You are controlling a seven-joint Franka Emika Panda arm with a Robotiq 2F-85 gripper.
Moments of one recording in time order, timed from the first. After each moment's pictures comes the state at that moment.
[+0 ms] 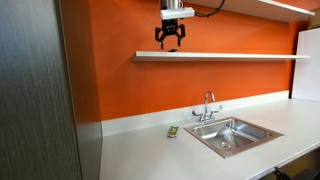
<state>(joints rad) 0.21 -0.11 0.16 -1.69 -0.36 1.89 0.53</state>
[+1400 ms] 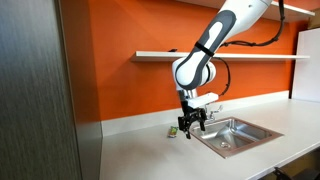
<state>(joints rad) 0.17 0.05 0.13 -2.44 -0.14 2.31 0.21</state>
